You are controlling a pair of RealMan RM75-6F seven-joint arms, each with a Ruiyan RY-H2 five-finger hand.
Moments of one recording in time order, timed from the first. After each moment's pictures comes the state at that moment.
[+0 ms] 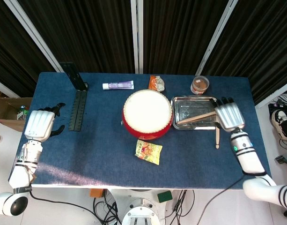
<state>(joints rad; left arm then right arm) -0.50 -1.14 -0.10 -1.77 1.16 1.32 0.36 0.65 -1.19 0.07 -1.58 -1.11 1.16 -0.54</state>
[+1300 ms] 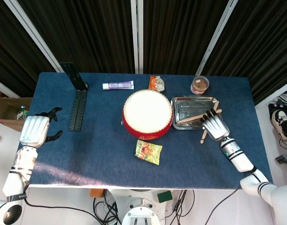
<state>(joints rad) -0.41 -1.10 -0.12 -1.82 1.22 1.32 0.28 0.62 -1.64 -0.04 -0.74 -1.55 1.09 -0.17</state>
